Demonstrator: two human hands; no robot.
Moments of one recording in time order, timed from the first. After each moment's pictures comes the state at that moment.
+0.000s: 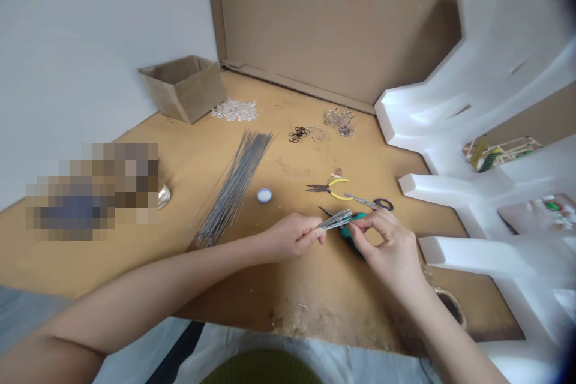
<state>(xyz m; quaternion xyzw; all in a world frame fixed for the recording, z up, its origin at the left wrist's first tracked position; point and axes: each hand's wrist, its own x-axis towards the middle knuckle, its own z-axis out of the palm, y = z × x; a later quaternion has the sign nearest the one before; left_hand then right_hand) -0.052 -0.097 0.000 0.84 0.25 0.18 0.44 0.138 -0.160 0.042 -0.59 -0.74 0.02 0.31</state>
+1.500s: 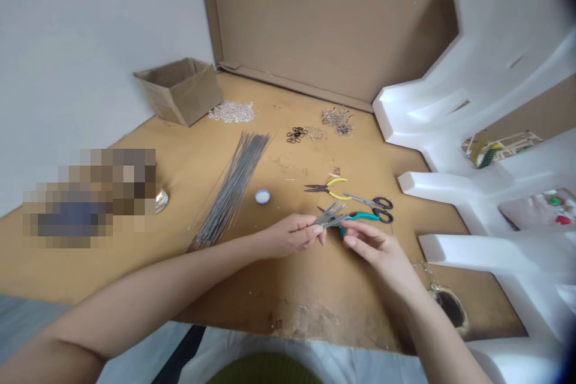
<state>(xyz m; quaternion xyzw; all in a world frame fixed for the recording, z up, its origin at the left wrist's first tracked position) -0.050 -0.092 -0.005 0.69 0.19 0.18 0.68 0.149 -0.171 0.012 -0.63 -0.53 0.42 0.38</state>
